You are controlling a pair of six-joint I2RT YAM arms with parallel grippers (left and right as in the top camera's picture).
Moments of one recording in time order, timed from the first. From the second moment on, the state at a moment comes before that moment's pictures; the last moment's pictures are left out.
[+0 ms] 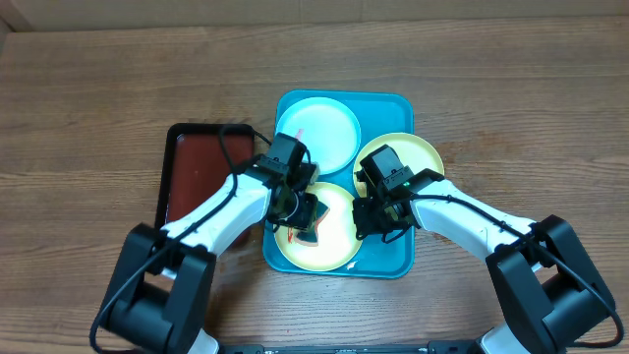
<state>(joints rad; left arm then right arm) -0.44 1.75 0.99 -0.64 0.27 -0.16 0.55 1.75 0.94 -0.55 -0.28 0.43</state>
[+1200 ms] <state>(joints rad) -0.48 1.73 0.99 -0.75 -0.11 -0.31 0.55 1.75 0.94 -0.56 -0.30 0.43</state>
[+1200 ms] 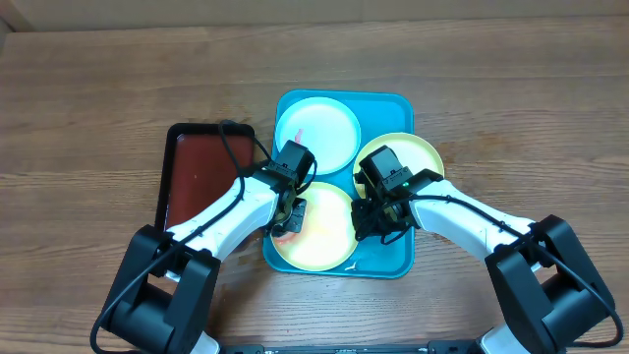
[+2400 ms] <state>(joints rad) -0.48 1.65 1.00 -0.73 -0.08 -0.37 0.55 1.75 0.97 -0.64 -0.29 0.44</state>
